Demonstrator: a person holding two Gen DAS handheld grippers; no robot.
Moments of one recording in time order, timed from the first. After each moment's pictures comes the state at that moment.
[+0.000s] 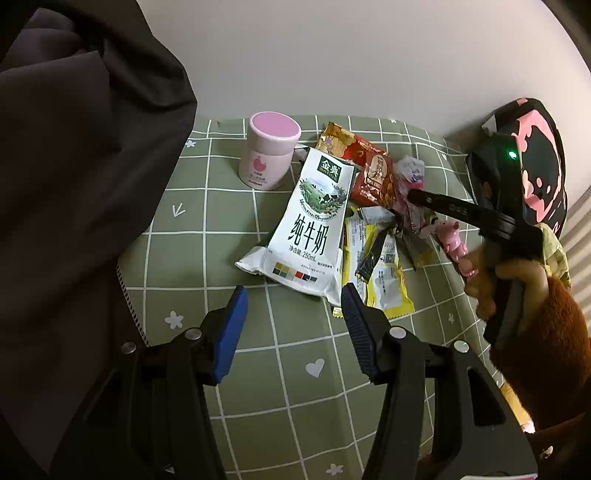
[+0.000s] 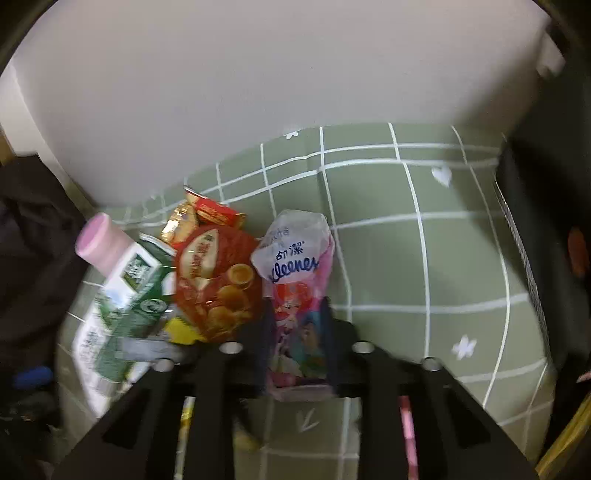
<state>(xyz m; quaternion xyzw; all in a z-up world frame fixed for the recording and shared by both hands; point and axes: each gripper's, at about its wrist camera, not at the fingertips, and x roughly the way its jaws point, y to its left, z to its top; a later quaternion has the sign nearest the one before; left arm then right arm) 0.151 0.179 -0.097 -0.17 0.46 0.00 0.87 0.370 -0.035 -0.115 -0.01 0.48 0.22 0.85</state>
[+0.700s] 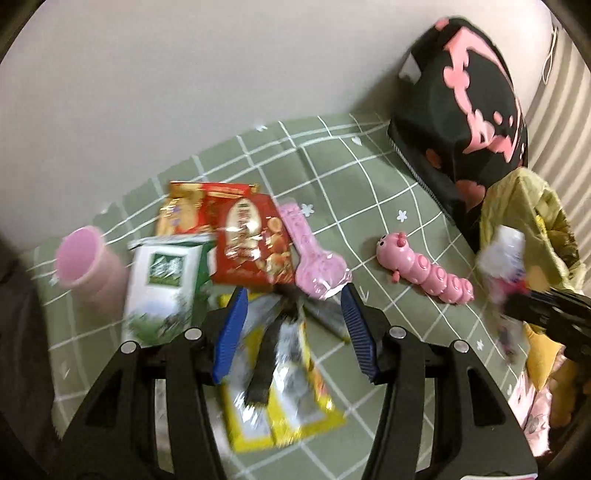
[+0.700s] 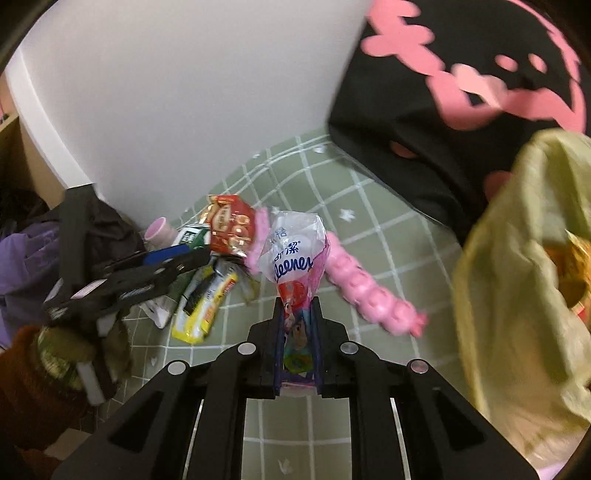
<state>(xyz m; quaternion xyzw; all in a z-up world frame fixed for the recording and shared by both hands) 0.270 0.069 -0.098 -0.02 0.44 -0.14 0.89 0.226 -0.165 -0.060 0.10 0.44 0.19 0.87</state>
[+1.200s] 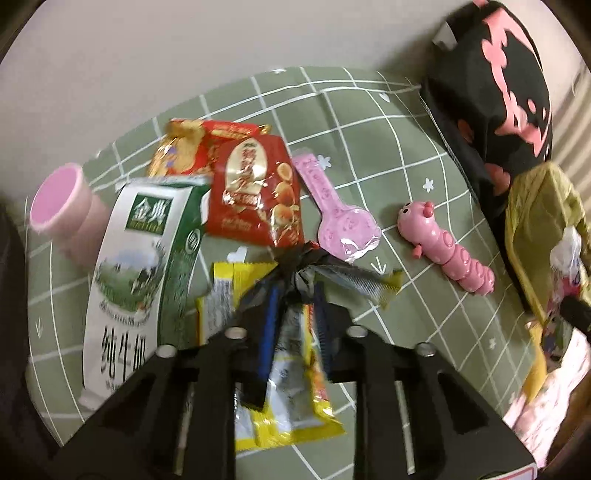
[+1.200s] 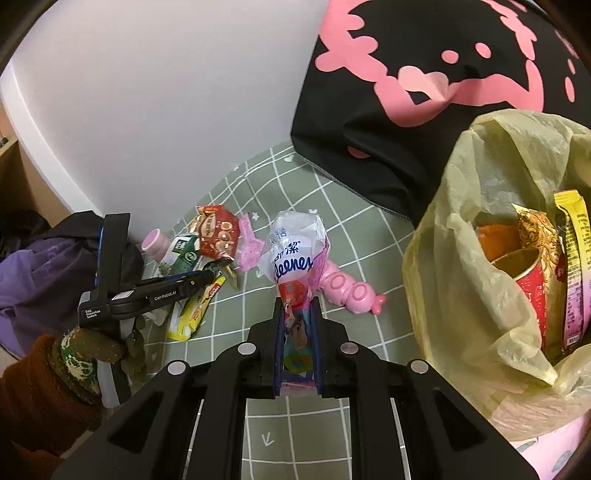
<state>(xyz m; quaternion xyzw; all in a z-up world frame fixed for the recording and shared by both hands) 0.265 0.069 -0.127 -0.06 0.50 -0.09 0.86 0.204 -0.198 -0.053 0.13 0.43 0.18 0.88</state>
